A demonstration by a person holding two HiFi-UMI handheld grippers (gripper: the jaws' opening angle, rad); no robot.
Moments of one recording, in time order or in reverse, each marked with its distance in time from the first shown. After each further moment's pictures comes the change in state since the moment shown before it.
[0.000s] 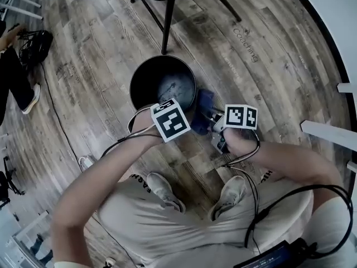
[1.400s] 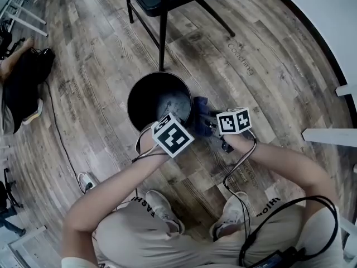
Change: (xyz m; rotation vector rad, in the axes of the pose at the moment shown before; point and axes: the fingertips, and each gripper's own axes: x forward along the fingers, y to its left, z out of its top) left arm 0.008 0.006 0.030 -0.149 -0.171 0.169; right arm 0.025 -0.029 0.015 -0.445 0.053 0.047
